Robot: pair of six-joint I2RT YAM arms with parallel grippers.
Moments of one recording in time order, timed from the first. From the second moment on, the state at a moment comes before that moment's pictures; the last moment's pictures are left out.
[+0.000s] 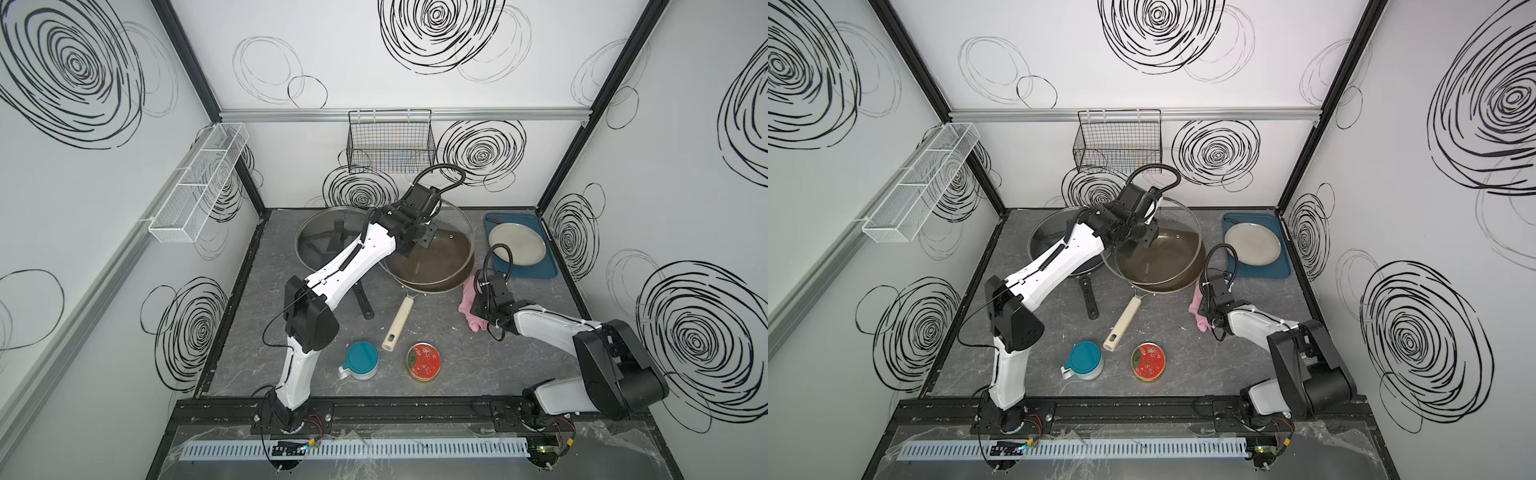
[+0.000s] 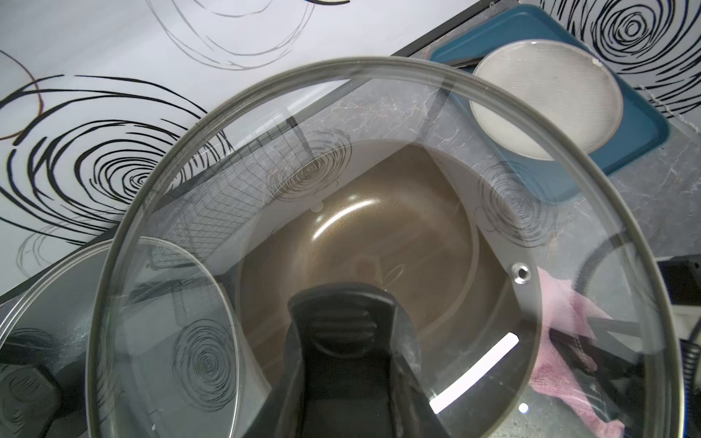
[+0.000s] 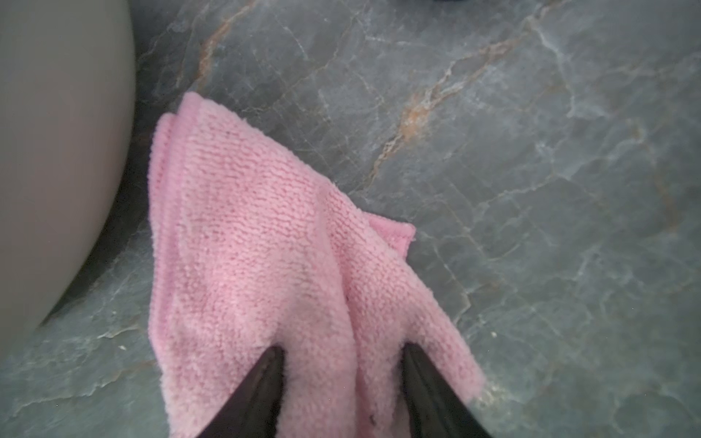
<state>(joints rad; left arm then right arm) -0.70 2.03 2.14 -0.91 -0.21 -0.08 0.39 1.43 0.55 -0.14 0.24 0.63</state>
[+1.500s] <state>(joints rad) -0.67 1.66 1.78 -0.67 0.08 -0.30 0.17 1.01 0.47 0.43 -0.57 0.77</state>
